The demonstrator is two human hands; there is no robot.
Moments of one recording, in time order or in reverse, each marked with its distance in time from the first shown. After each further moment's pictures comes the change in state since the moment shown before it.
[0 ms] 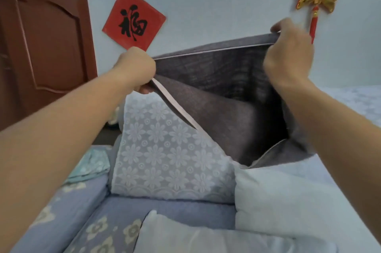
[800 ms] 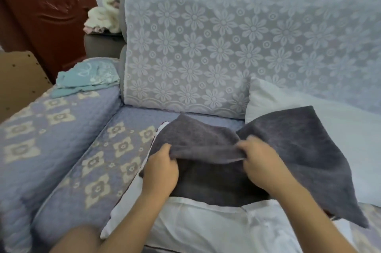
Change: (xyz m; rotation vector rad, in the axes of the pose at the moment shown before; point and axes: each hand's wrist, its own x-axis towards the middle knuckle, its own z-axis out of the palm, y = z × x) left_hand -0.304 -0.268 0.184 0.204 -0.207 -0.189; right_hand -0.369 0.084 0.000 -0.089 -1.274 -0.075
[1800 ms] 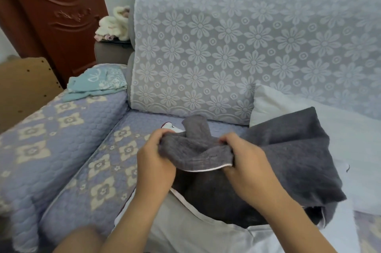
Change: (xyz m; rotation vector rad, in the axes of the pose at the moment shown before) left_hand -0.013 0.047 -0.065 -0.440 0.211 0.075; right_hand -0.023 -0.054 -0.021 0.403 0.231 -0.238
